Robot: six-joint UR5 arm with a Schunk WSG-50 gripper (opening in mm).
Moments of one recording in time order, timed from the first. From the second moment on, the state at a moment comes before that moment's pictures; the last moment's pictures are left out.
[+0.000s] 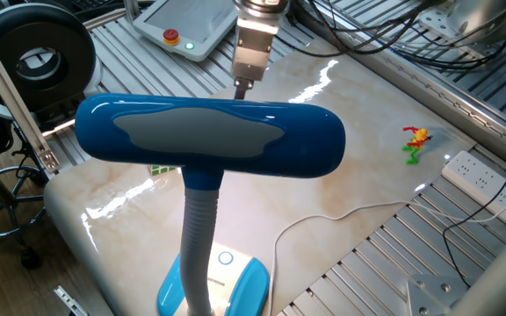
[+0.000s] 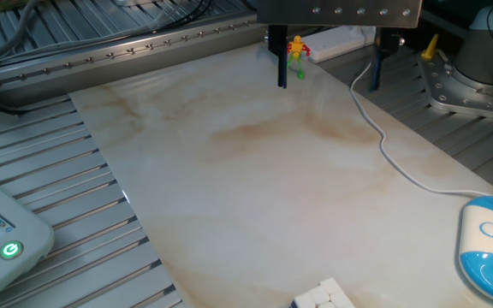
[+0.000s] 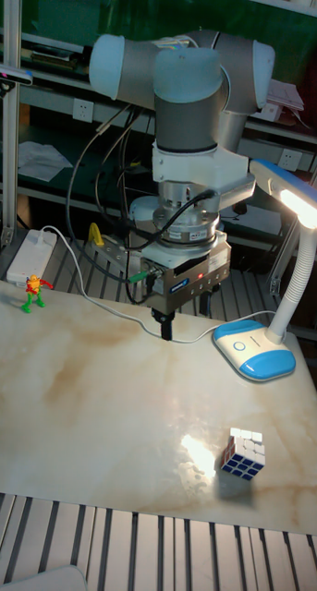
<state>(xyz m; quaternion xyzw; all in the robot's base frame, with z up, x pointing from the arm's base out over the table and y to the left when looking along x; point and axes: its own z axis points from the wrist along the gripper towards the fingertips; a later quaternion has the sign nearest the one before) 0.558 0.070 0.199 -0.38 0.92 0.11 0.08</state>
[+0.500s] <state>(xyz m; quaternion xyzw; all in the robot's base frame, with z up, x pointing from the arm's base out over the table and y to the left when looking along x) 0.559 0.124 0.220 -0.31 0.92 0.22 0.11</state>
